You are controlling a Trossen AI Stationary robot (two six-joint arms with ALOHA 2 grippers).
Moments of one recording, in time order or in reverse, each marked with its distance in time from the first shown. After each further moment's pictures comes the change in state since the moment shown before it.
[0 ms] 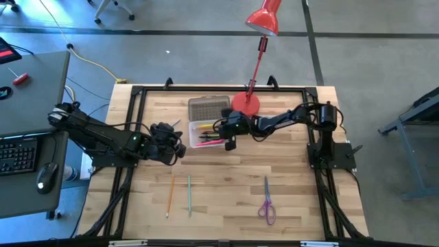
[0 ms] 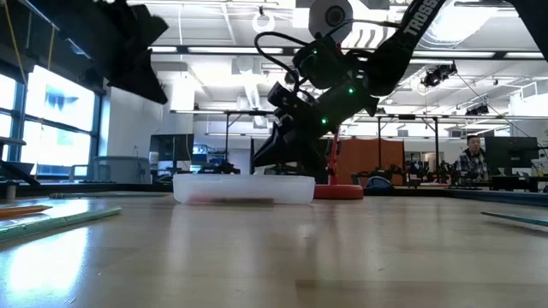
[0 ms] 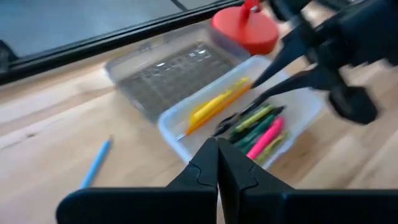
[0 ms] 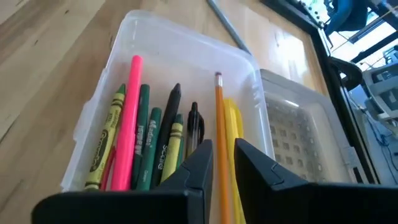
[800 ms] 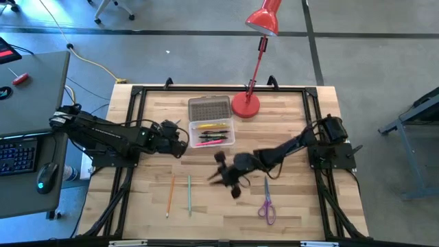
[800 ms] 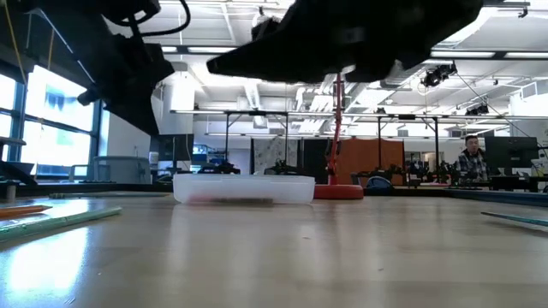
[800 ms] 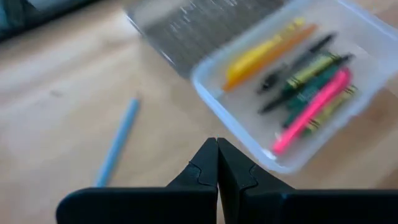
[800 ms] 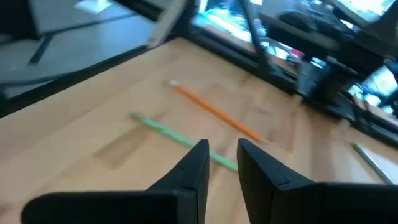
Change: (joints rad) left arm 0.153 0.081 -0.001 -0.078 0.205 0.029; right arm 0.448 -0.048 0.000 0.162 -0.107 0.203
